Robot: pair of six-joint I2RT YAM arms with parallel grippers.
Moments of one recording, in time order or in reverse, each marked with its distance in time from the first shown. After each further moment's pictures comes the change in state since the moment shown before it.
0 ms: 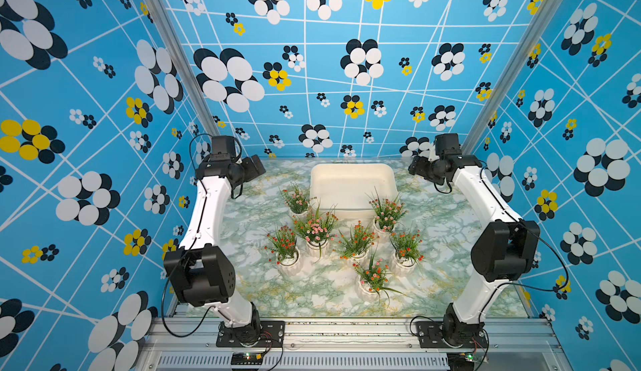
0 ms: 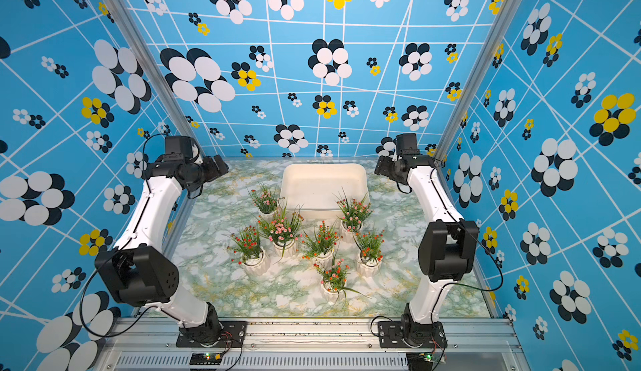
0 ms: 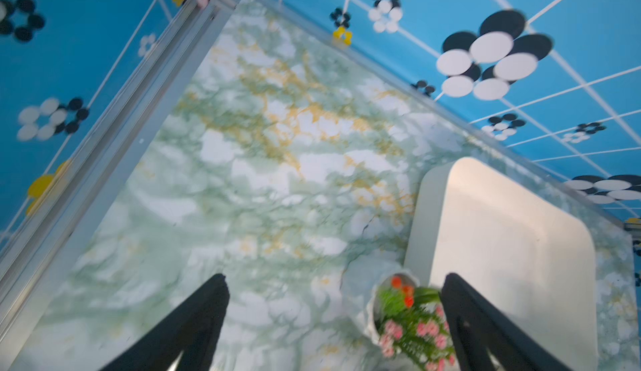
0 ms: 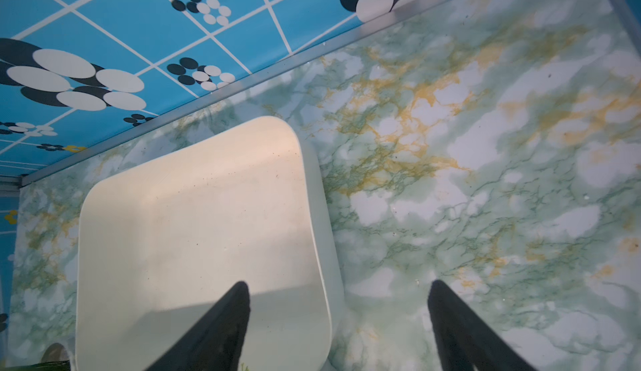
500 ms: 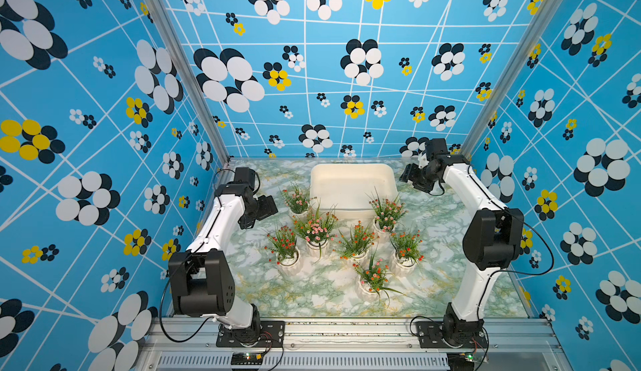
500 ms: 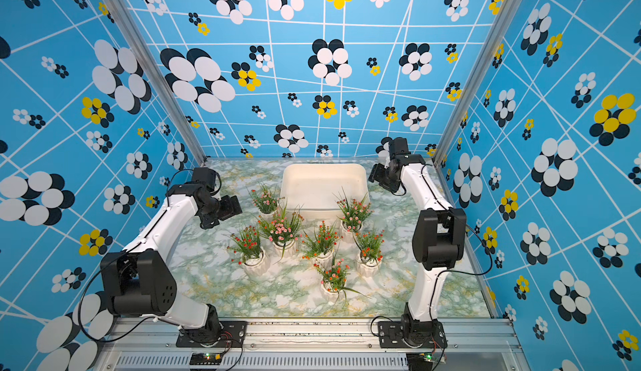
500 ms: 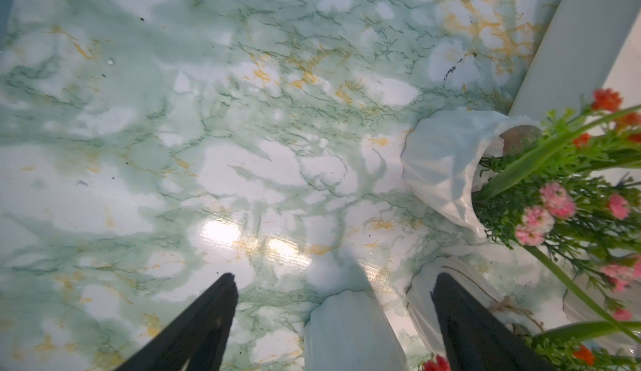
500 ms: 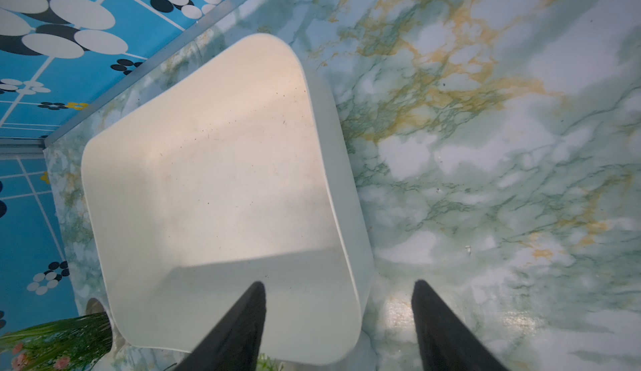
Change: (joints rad) left arm -0.121 -0.028 -0.291 -0.105 -0.019 -0.027; right arm 0.017 0.105 0.042 -0.090 -0.121 0.064
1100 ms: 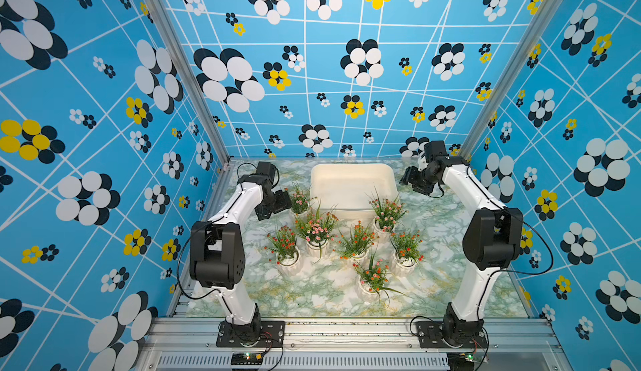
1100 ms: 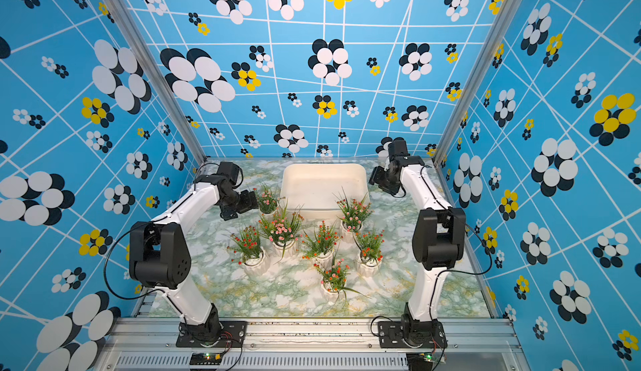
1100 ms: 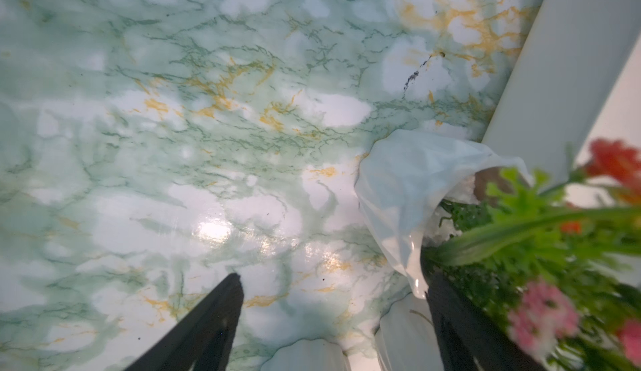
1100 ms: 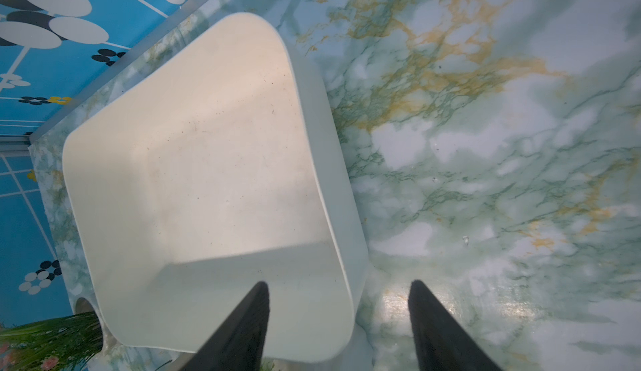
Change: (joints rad) left arm -0.110 0.212 0.130 0.055 -0.003 -0.057; right arm 0.000 0.000 -0.024 -0.006 0.002 -0.001
